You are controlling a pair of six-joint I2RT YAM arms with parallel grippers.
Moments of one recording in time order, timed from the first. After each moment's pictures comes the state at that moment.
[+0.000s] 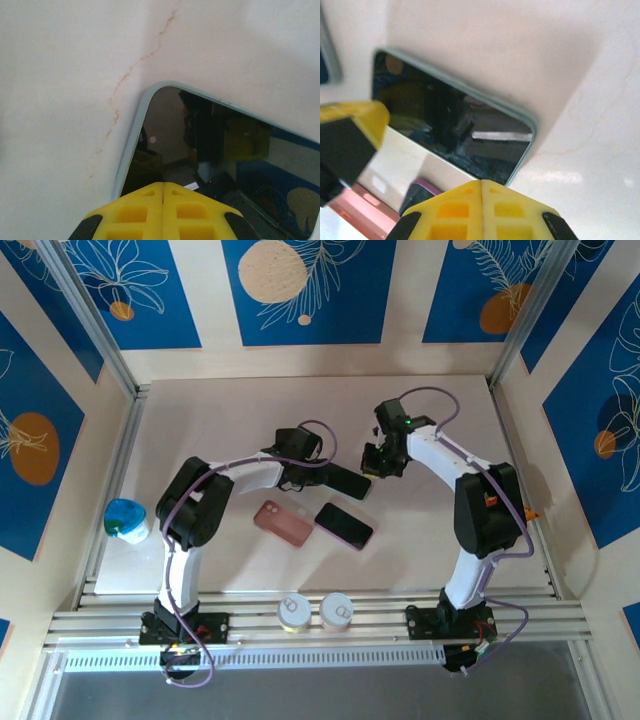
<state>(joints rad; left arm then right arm) -0.64 2.05 1.36 -0.25 0.13 -0.57 0.32 1.80 1.36 -0.82 -0.24 0.50</state>
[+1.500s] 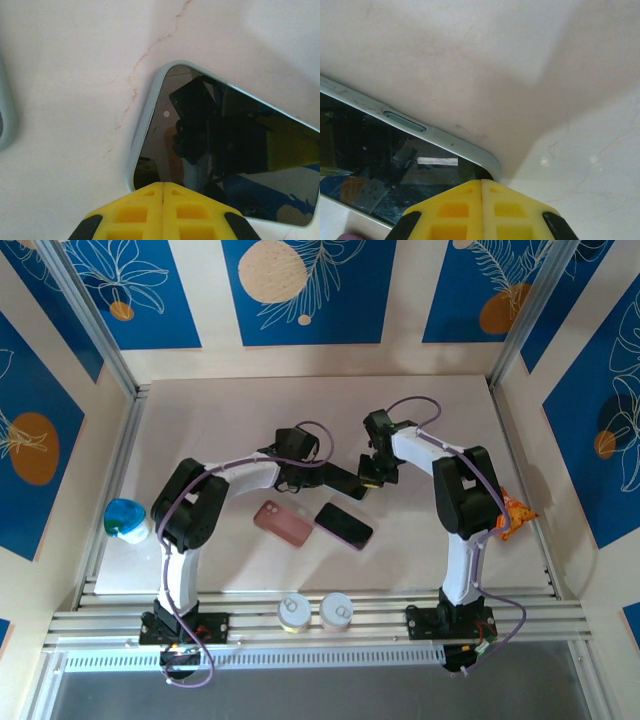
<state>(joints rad) -0.63 2.02 1.33 -0.29 0.13 -0.58 0.36 1.97 1.37 -0.80 -0.14 0.51</state>
